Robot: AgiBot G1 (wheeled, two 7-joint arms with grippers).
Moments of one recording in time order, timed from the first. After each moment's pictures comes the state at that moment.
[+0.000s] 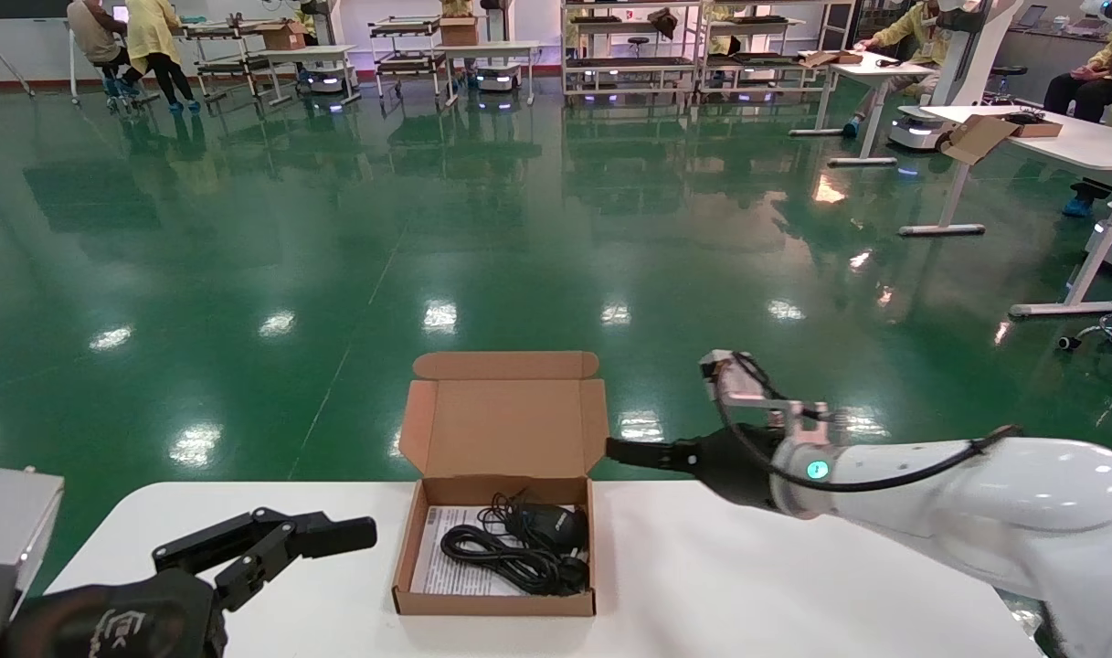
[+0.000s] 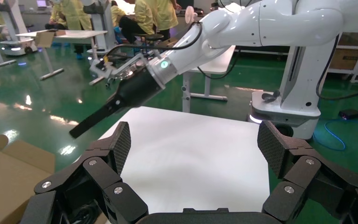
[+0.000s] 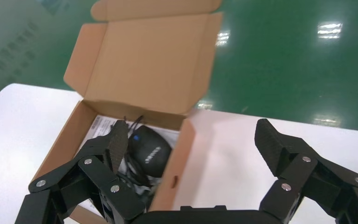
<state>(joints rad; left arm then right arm) -1.05 0.54 0.38 -1.19 0.61 1.38 -0.11 1.68 -1.33 -0.65 0.15 -1.44 -0.76 0.71</state>
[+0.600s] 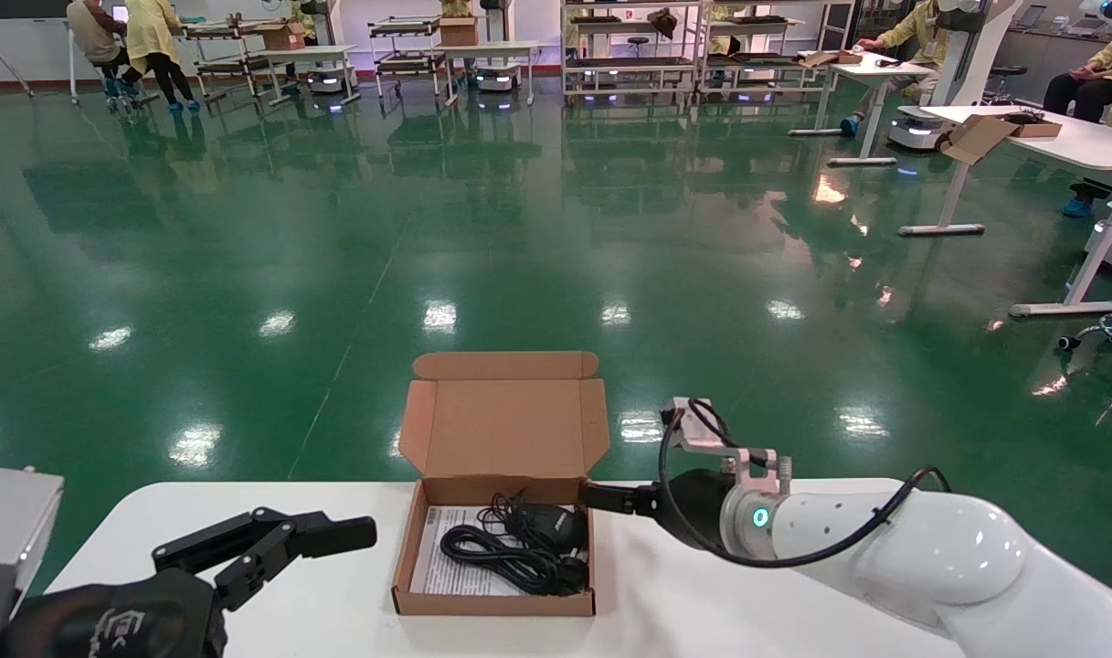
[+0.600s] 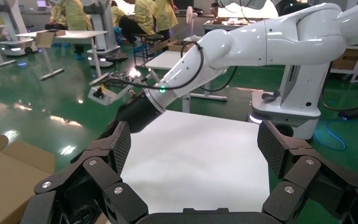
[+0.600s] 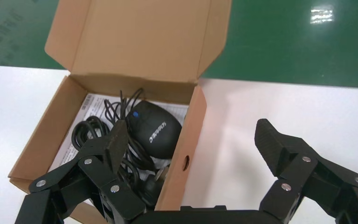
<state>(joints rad) -1.05 0.54 0.38 -1.19 0.61 1.38 -0.11 1.58 -1.37 -0.86 0.32 -1.48 -0.61 0.97</state>
